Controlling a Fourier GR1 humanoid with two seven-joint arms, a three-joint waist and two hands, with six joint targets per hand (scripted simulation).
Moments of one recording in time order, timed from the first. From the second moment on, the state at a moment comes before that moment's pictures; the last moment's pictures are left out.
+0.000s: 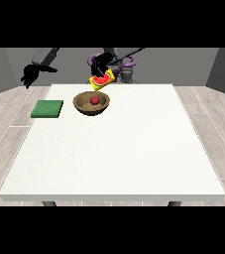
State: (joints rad) left arm -0.95 0.01 -0.79 -0.88 -1.51 0.07 0.38; right arm -0.51 -0.44 -0.35 -0.62 -0.18 0.32 -0.46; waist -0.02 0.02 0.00
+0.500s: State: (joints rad) left arm -0.95 0.02 -0.72 -0.97 -1.56 0.02 0.30; right arm -0.49 -0.46 -0.37 -0.57 -0.20 0.36 -0.45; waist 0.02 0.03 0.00
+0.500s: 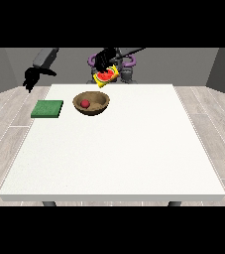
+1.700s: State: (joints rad) left arm -0.66 0.01 -0.01 -1.16 -0.47 0.26 -0.13; right arm -0.58 -0.31 -0.35 -0.68 -0.24 0.23 -0.37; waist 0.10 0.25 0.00
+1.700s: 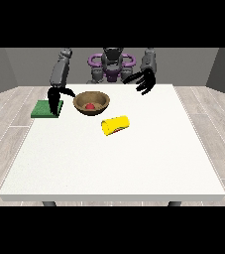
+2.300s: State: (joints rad) left arm -0.60 0.04 0.08 -1.06 -0.30 0.19 -0.26; right arm -0.53 -0.20 -0.26 -0.68 -0.21 0.19 -0.36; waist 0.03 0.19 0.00
